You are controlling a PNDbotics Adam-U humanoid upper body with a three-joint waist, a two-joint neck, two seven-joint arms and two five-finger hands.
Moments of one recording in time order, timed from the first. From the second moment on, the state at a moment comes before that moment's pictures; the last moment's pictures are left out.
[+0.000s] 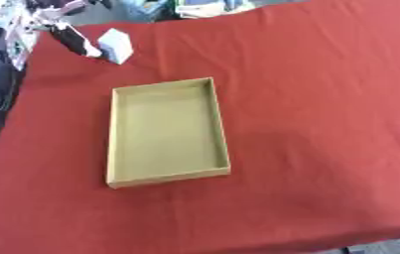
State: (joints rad) left arm -1.17 0.52 -0.07 -0.70 -1.20 -0.45 -0.20; right arm -0.18 -0.38 -0.09 -1.99 -0.37 -0.42 0.11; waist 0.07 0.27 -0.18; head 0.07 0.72
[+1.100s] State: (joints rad) left arm -1.18 0.55 -0.04 -0.67 -1.36 -0.42 -0.09; right arm -0.20 -0.39 -0.09 -1.99 -0.37 -0.42 0.12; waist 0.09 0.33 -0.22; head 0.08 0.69
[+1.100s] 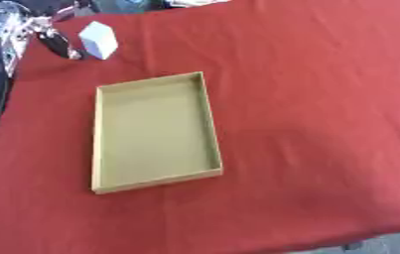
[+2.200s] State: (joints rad) left arm -1.18 0.56 -0.04 -0.66 -1.40 -0.42 -0.04; right arm -0.21 -0.39 -0.09 -1.99 -0.38 -0.42 0.14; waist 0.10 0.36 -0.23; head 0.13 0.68
